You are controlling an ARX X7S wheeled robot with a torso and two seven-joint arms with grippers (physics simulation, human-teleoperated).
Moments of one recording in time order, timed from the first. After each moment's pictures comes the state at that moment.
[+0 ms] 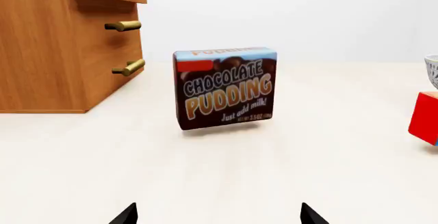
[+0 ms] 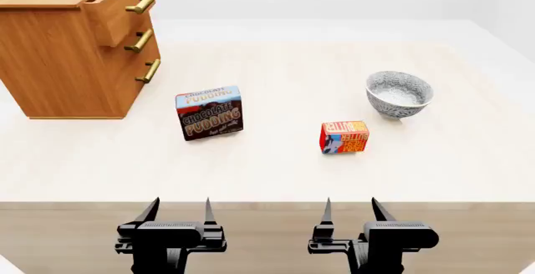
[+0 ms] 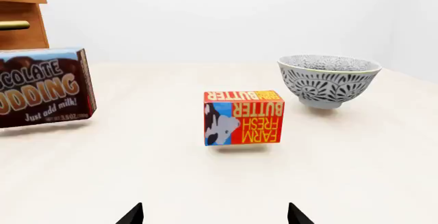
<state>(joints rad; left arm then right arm) 0.00 0.00 0.00 0.00 0.00 0.00 0.00 0.00 0.00 0.00 0.00 0.00 0.00 0.00</state>
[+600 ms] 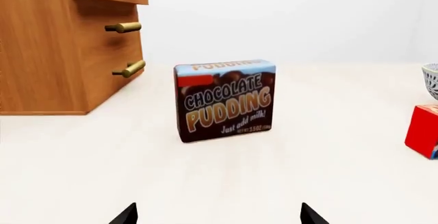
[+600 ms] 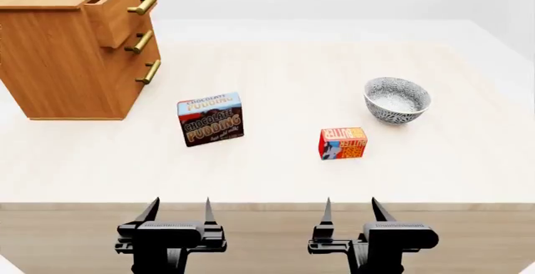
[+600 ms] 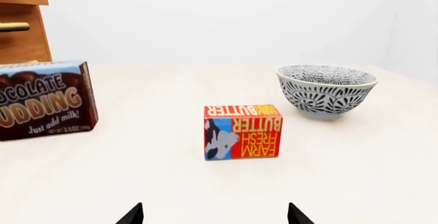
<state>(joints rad) 0.00 -0.06 0.07 0.00 -0.06 0.00 -0.07 0.00 0.06 -0.07 0.01 0.06 -0.01 0.07</state>
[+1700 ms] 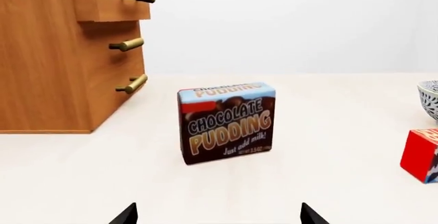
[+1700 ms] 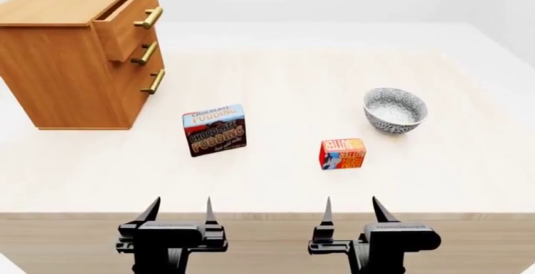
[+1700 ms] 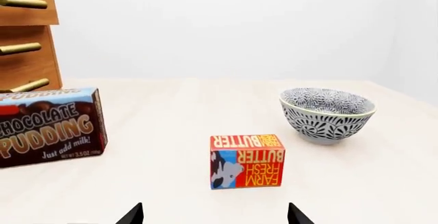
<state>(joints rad) -0.01 -0.12 0.14 0.00 -0.11 0.01 -0.14 0.00 0.12 -0.14 0.00 0.11 -0.04 0.14</state>
